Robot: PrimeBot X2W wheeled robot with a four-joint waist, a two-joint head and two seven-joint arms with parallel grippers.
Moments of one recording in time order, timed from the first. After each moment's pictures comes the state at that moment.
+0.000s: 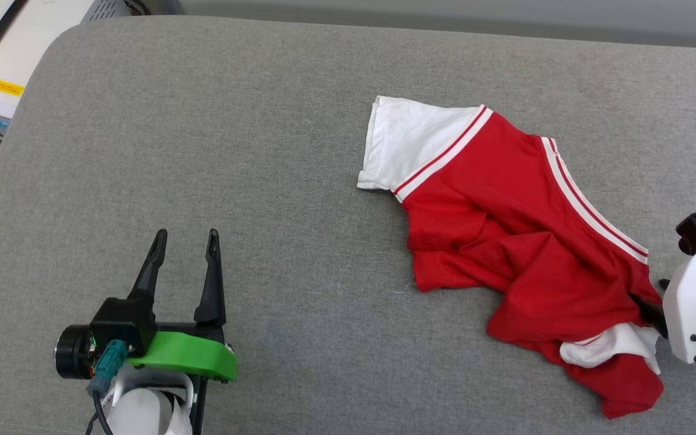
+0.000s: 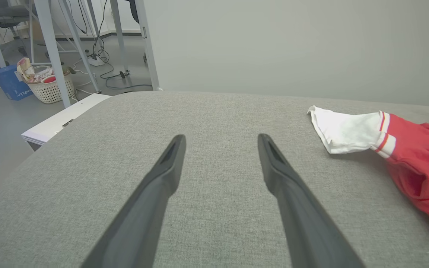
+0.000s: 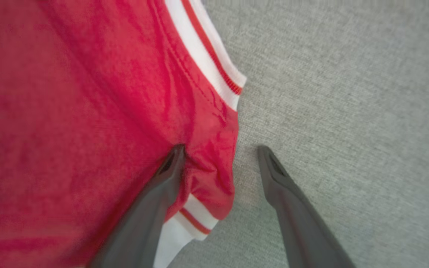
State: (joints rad) left arm -0.10 0.06 0.01 0.07 -0.11 -0.12 -0.26; right arm -0.39 -0.71 0.52 0.31 0.78 0.13 0.61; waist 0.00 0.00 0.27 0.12
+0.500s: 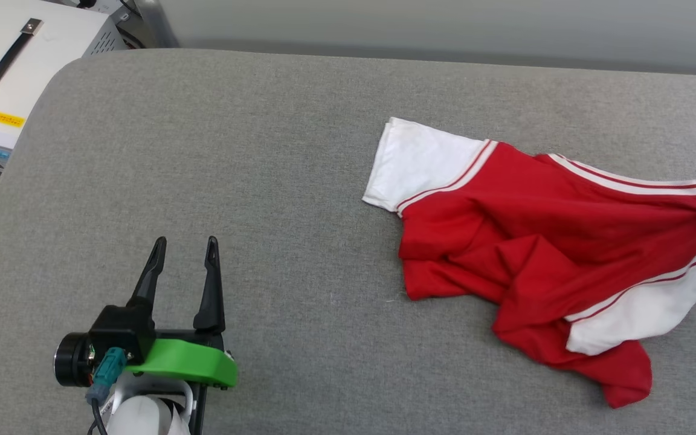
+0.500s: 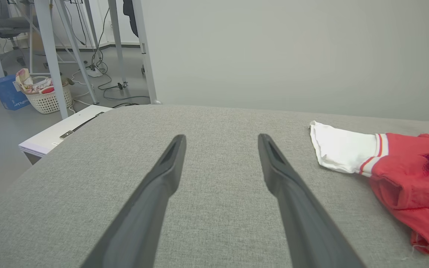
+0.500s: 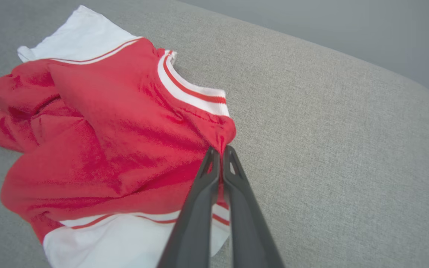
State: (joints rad) left arm -0.07 0.05 0.01 0.07 -0.11 -0.11 -0.26; right arm -0.33 -0.85 0.36 0.14 0.83 0.13 0.34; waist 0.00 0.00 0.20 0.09
